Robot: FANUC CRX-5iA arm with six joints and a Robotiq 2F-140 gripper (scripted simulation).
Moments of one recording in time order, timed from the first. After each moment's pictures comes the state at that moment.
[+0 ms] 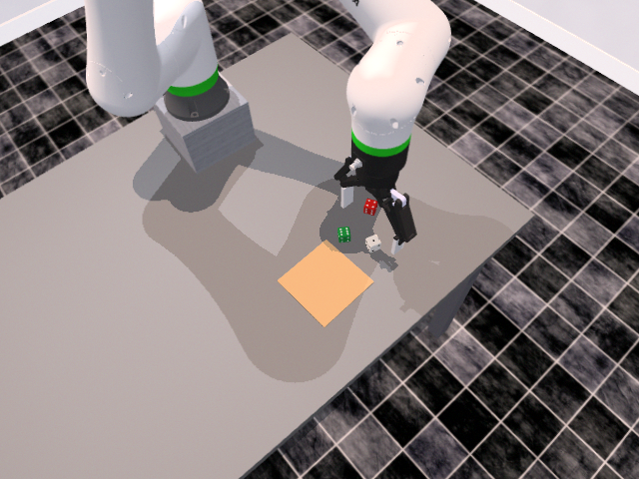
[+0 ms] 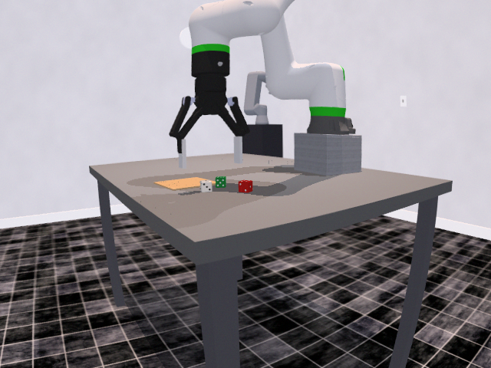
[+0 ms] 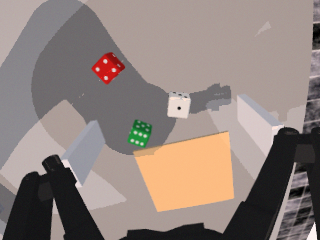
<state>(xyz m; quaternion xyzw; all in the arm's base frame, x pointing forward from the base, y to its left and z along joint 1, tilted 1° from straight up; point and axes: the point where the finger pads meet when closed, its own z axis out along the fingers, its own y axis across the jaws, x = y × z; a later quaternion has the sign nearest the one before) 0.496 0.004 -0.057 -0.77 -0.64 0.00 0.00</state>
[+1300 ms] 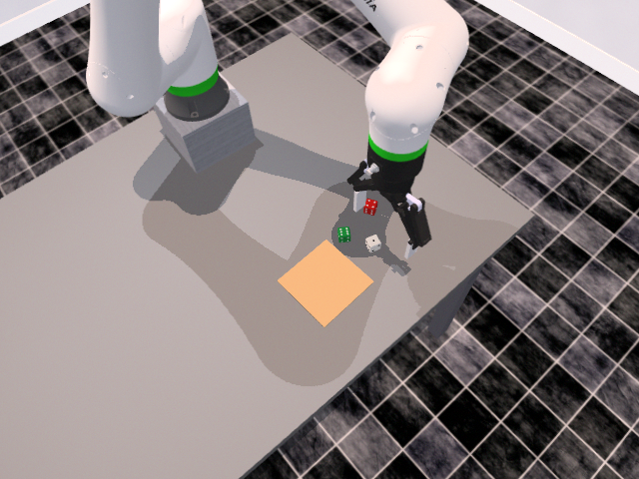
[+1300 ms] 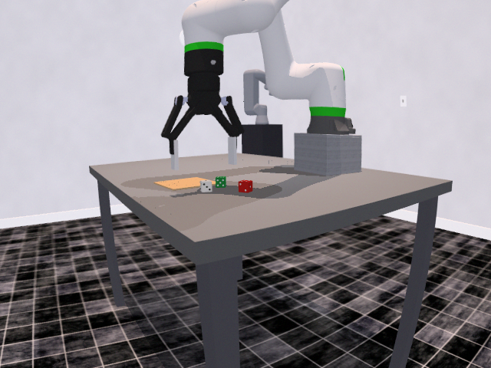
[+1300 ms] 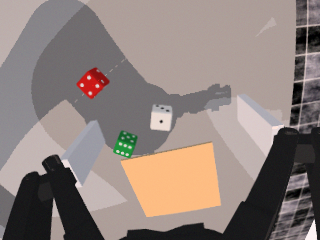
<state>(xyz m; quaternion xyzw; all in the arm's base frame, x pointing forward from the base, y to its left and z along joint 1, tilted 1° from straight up) 0.522 0.013 -0.057 -0.77 -0.64 0.00 0.00</state>
